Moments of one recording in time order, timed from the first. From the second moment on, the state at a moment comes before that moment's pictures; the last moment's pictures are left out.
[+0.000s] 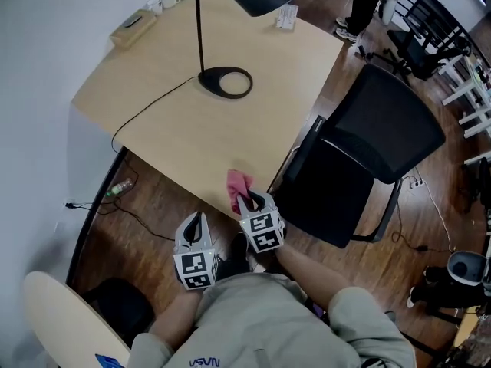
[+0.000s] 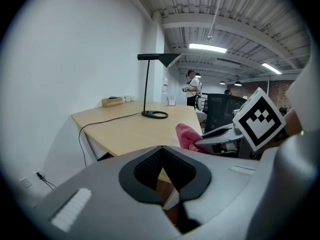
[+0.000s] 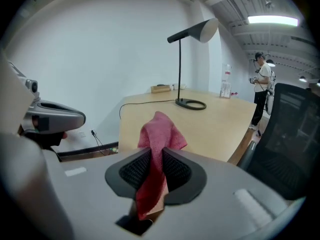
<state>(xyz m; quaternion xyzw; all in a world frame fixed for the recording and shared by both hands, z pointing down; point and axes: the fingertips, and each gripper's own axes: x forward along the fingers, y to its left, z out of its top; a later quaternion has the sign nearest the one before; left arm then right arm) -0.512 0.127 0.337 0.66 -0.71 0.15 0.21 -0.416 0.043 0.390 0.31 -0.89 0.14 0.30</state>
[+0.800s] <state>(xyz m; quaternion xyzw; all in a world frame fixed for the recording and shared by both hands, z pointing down) -0.522 0.111 0.344 0.67 -0.69 0.14 0.23 -0.420 0.027 0.420 0.31 -0.87 0.20 0.33</state>
